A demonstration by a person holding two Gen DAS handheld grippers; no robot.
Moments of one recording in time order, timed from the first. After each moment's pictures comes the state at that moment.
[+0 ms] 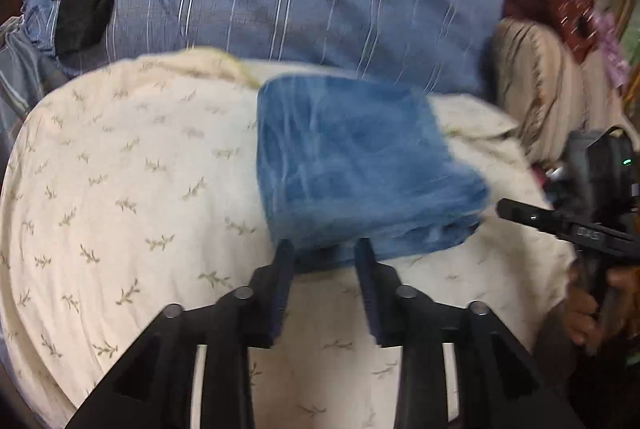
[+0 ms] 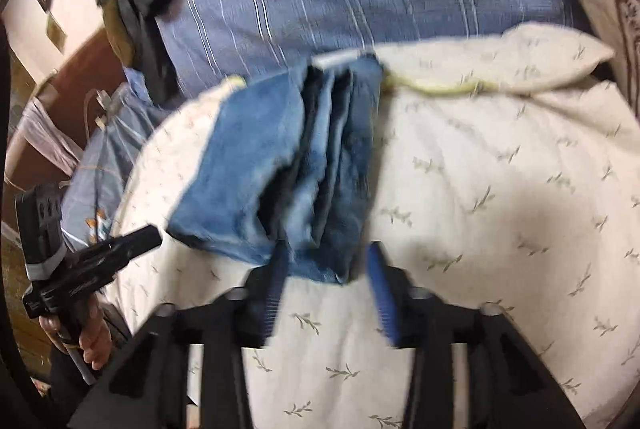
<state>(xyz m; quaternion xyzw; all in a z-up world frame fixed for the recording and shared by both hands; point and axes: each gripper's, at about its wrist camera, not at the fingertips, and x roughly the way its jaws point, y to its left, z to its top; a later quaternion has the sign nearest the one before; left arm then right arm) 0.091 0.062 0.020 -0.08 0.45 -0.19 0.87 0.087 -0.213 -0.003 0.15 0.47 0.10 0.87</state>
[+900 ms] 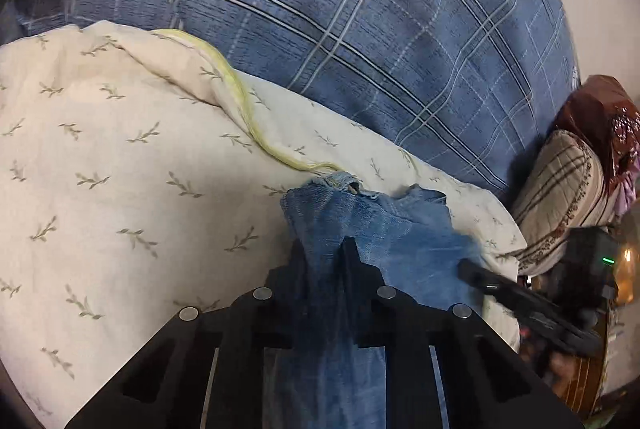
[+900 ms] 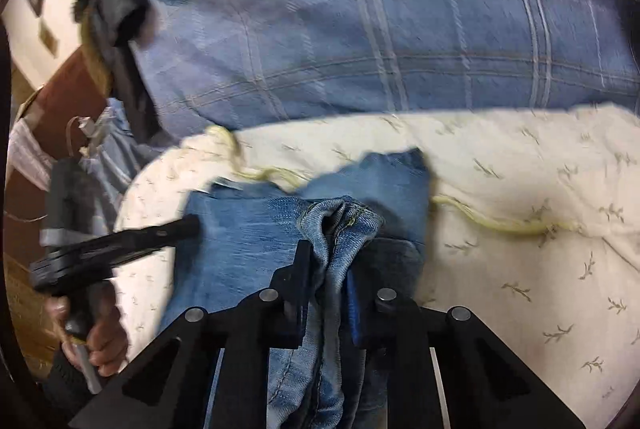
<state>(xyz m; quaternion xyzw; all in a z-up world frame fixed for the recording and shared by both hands) 0.285 0.061 -0.043 -0.23 0.50 -0.18 0.81 0.248 -0.204 -0.044 0.14 0.51 0.10 0.84</state>
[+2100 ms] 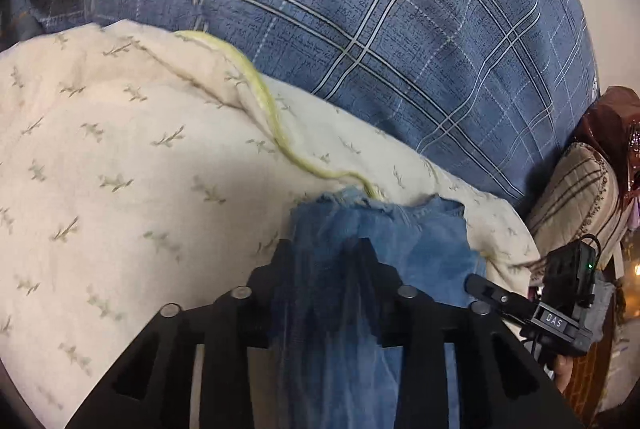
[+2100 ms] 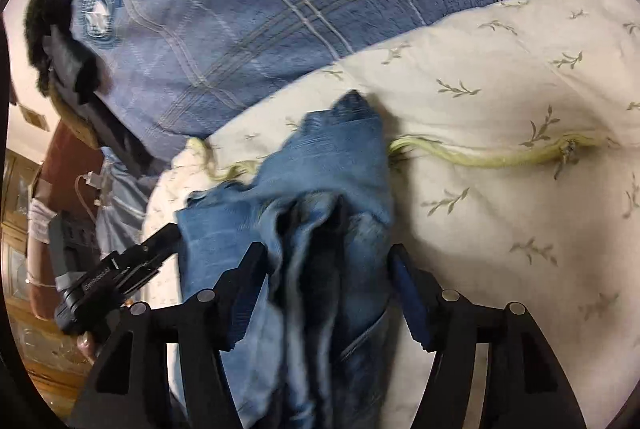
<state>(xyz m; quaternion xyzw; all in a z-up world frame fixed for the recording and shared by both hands) 0.279 0.079 -0.029 -0.23 0.52 -0.14 0.81 0.241 -0.234 -0.055 0.26 0.53 0.10 0.80</state>
